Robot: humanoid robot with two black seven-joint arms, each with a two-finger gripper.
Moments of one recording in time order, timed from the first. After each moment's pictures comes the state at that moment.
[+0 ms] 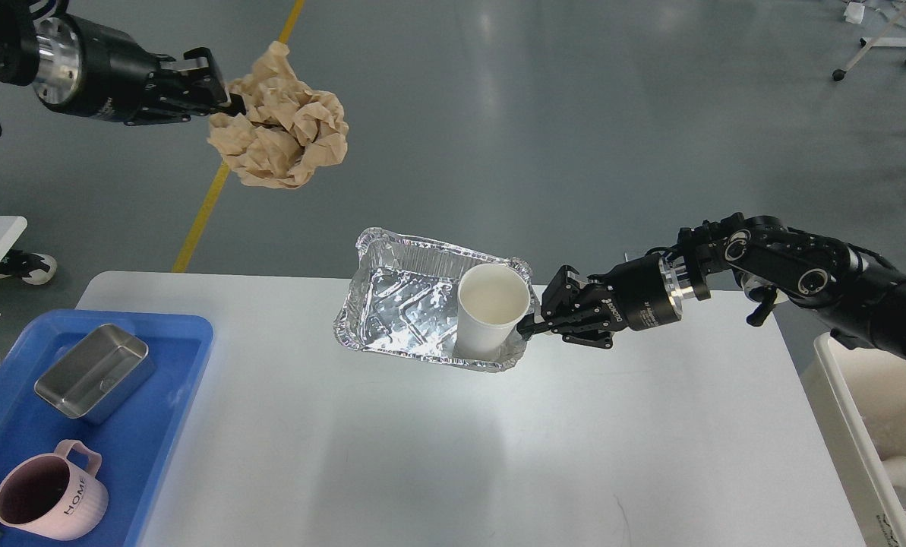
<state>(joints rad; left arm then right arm) -1.29 0.56 -0.76 -1.01 0.96 -0.96 0.48 1.19 -0.34 -0.20 0.76 -0.46 0.96 0.39</state>
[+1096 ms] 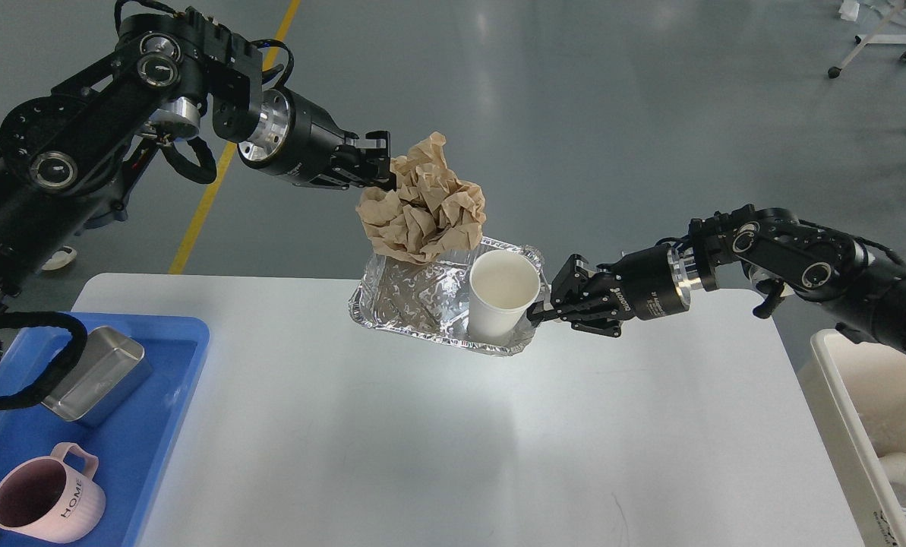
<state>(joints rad) -1.27 0.27 -0.72 -0.94 0.96 -0.96 0.60 1.19 -0.34 -0.20 0.70 -0.46 0.96 0.39</state>
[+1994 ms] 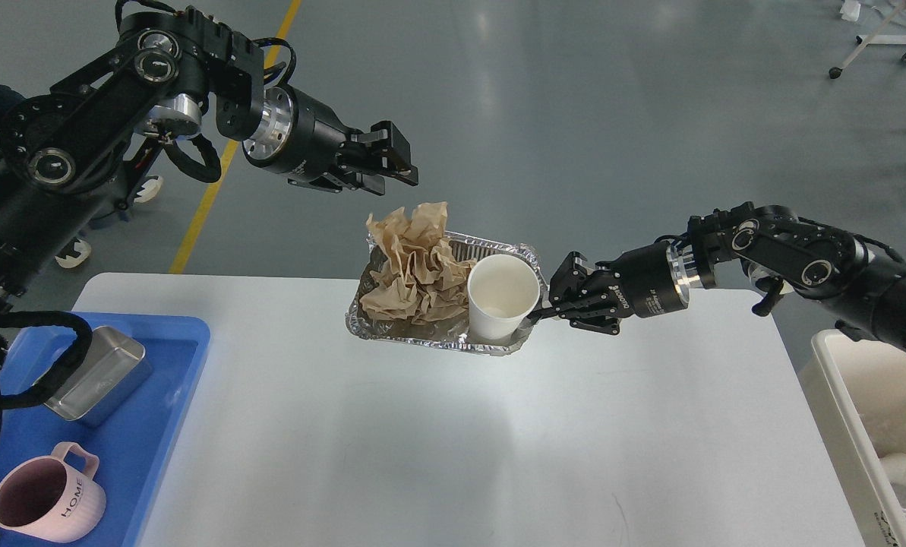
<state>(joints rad) -1.27 0.25 -0.73 -0.94 0.92 -0.96 0.60 1.20 -0.34 -0.20 0.70 -0.45 0.96 0.39</state>
